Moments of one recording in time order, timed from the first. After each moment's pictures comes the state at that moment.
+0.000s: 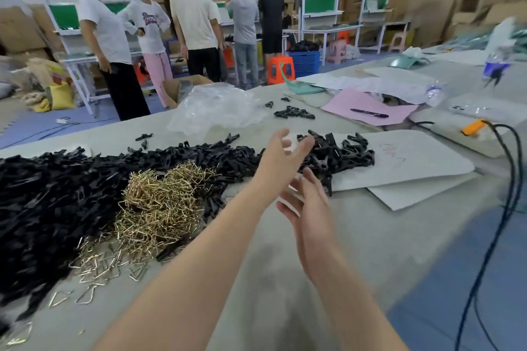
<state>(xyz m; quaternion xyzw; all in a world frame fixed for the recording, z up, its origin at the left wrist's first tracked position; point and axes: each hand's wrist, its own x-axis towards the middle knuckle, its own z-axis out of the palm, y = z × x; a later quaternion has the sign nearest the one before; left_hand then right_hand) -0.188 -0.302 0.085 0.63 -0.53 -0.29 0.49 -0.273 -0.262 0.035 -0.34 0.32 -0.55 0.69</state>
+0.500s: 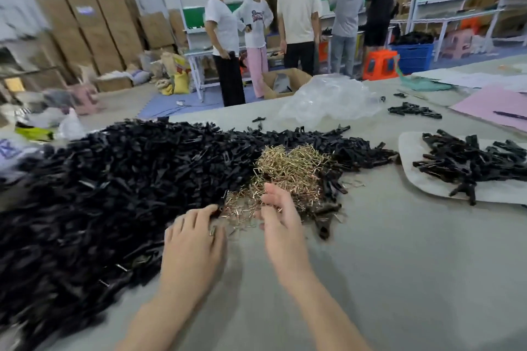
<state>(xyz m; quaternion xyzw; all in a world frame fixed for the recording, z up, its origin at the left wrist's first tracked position) 0.000 -0.005 -0.004 0.87 -0.38 0.18 0.25 -0.109 -0.115 0.010 -0.61 0.26 -0.38 0.64</state>
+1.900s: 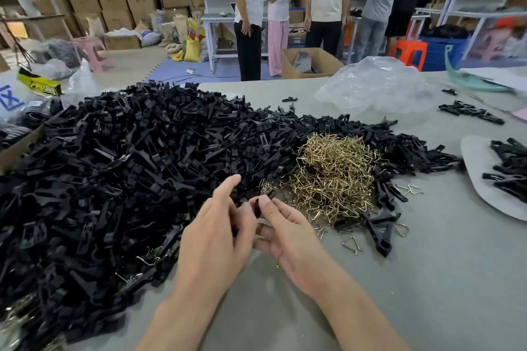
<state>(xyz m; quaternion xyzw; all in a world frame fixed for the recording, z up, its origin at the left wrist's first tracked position) 0.034 0.008 0.002 0.80 -0.40 0.18 0.41 -0.039 -0.103 -0.007 -0.45 0.11 -0.18 0.87</state>
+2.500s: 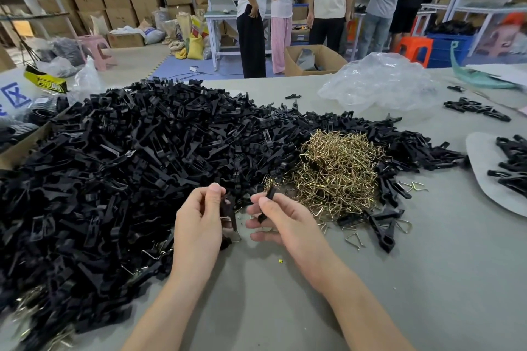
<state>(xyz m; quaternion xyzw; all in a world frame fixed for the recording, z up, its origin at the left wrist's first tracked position) 0.056 0.008 -0.002 0.74 -0.17 -0.05 0.65 -0.043 -0.106 -0.003 -0.58 0.18 -0.19 0.77</state>
